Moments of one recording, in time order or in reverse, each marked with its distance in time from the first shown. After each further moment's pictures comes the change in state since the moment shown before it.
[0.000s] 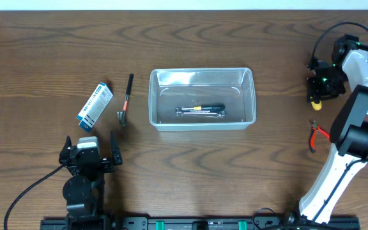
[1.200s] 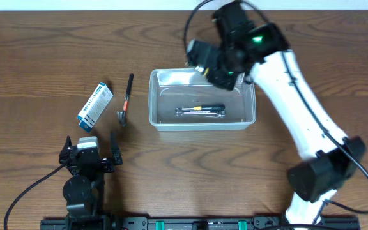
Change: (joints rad) left arm 0.000 0.000 0.000 0.000 0.000 0.000; right arm 0.793 -0.340 0.188 -0.146 -0.111 -0.340
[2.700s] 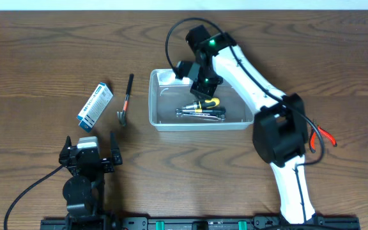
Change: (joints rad) left arm 0.000 0.000 0.000 0.000 0.000 0.000; right arm 0.011 0.335 0.087 0.020 0.035 0.130
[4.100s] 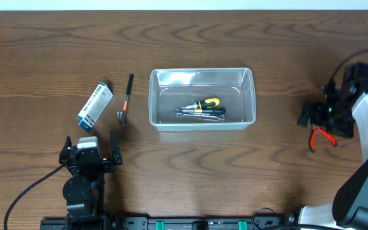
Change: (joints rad) left arm 0.000 0.000 0.000 0.000 0.000 0.000; right arm -0.833 -0.656 -0.908 0.176 0.021 0.608
